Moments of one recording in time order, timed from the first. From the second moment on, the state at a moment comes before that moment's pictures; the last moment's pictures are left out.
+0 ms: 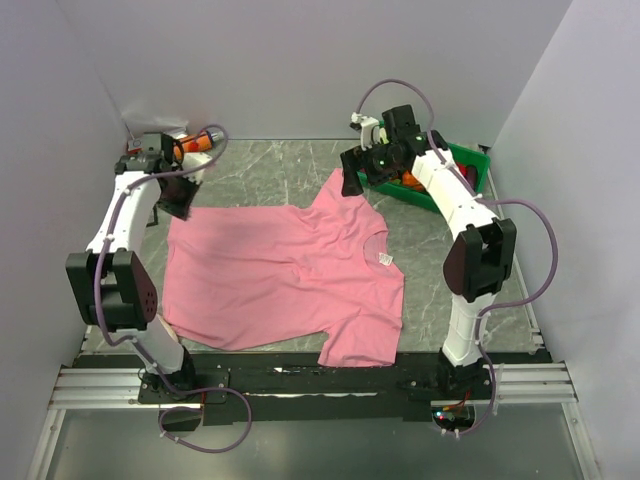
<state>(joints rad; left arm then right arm) 0.03 1.67 1.54 -0.99 0.17 0.53 0.29 1.95 1.93 -0.90 -0.51 -0.17</state>
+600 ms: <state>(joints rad) 0.11 1.83 1.53 -0.69 -0.55 0.52 0.38 1.95 1.85 -0.93 -0.28 -0.15</state>
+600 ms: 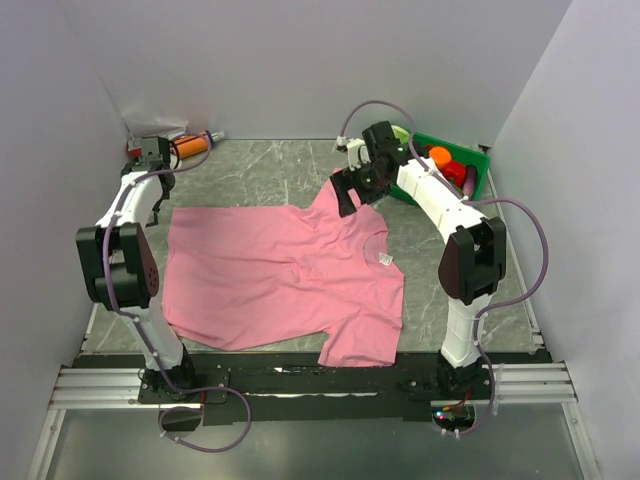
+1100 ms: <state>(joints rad) 0.12 2.04 1.57 -0.54 -0.63 0.59 0.38 1.95 1.78 -0.98 -0.30 -0.21</state>
